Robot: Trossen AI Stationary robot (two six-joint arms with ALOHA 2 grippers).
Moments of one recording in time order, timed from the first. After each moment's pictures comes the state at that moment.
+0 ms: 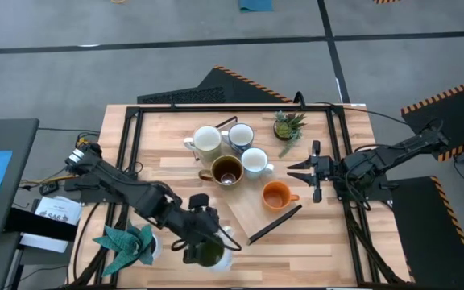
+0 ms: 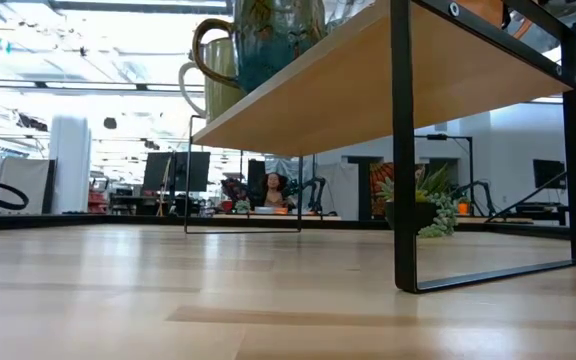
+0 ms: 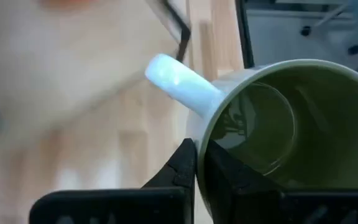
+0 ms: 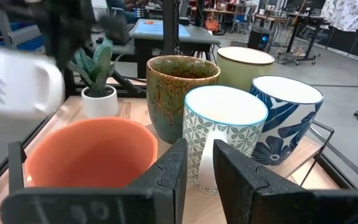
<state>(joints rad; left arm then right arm) -0.54 1.68 1.68 -0.86 -0.18 -0.47 0.37 0.66 0.56 -0.05 0.48 0.00</state>
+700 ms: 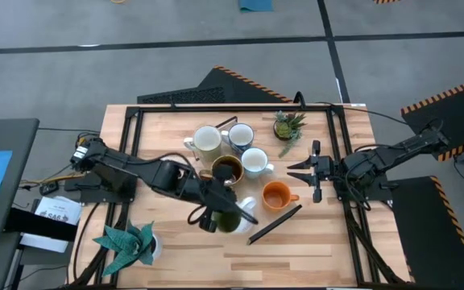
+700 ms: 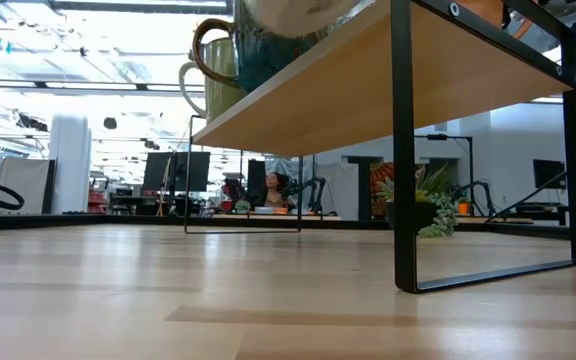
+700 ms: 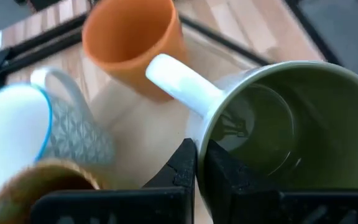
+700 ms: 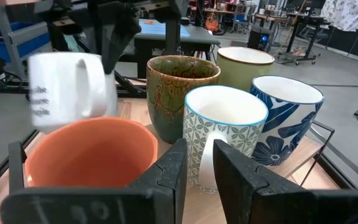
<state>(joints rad) -0.33 1.69 1.71 -0.74 -0.25 0.15 0.37 0.66 0.56 -0.05 0.48 0.00</state>
